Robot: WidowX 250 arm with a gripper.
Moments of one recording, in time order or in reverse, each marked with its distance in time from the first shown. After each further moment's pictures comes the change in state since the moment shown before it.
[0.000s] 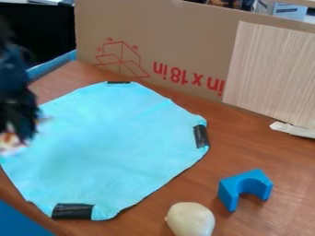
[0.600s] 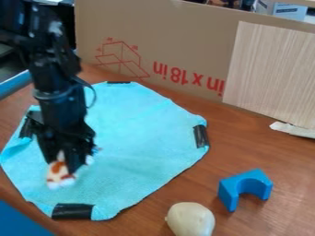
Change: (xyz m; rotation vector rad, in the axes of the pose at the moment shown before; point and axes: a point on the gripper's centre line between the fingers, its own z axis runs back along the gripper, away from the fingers) arm 0.000 -0.065 -0.027 0.016 0.065 -0.110
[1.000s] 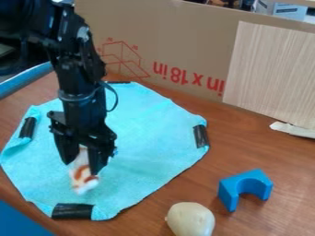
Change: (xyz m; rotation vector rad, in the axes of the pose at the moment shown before) arm 0.017 -0.013 -0.005 0.017 0.015 0.000
